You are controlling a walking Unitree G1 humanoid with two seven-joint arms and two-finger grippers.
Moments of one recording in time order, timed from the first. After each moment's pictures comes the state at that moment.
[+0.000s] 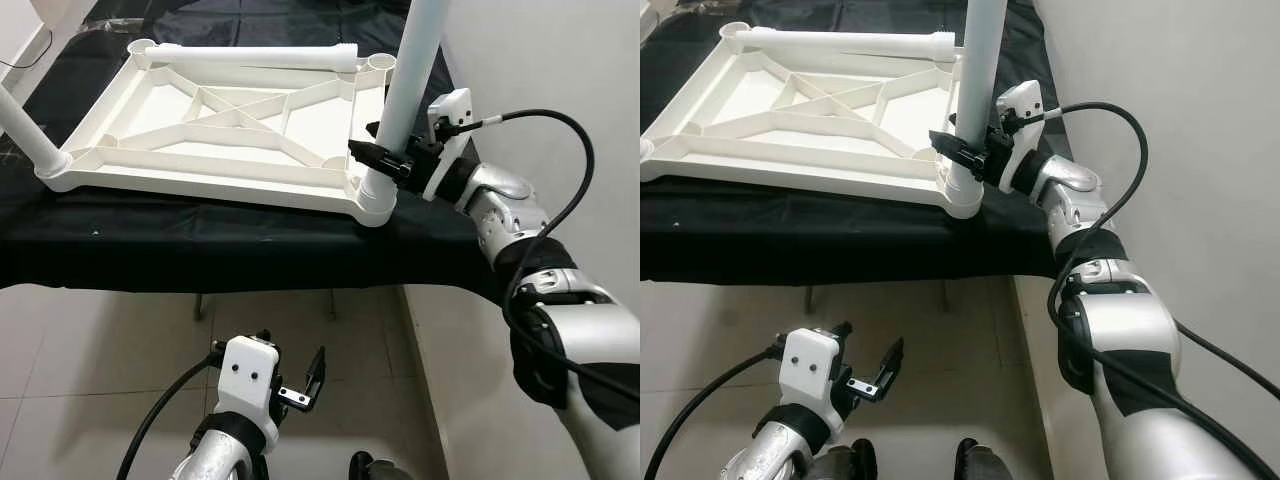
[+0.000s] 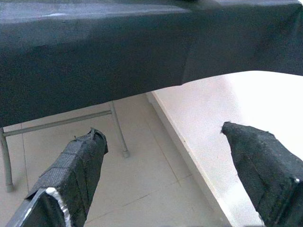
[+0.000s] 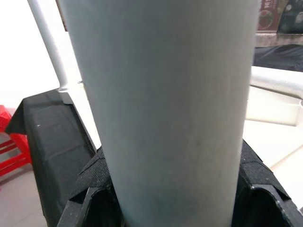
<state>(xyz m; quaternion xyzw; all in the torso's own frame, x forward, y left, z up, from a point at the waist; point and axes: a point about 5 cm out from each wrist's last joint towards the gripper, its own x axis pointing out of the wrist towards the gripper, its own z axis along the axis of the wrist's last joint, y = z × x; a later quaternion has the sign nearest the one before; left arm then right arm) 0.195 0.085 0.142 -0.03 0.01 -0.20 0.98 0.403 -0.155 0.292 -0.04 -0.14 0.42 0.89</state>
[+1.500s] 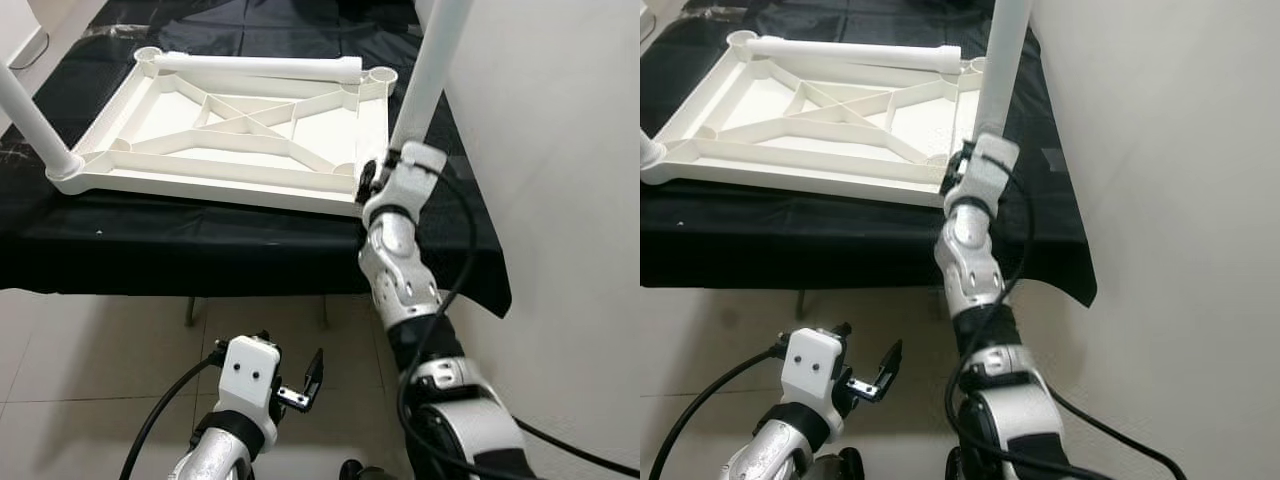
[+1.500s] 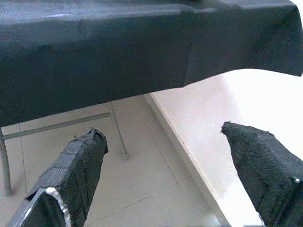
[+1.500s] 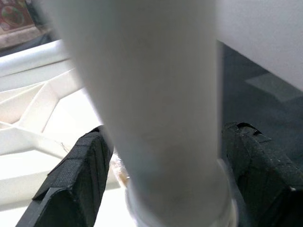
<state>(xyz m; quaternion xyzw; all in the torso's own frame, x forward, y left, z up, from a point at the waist) 0.197 0.085 0.137 -0.03 0.02 -0.20 0.98 0.387 -0.097 0.242 0.13 -0.10 -0.07 0.98</state>
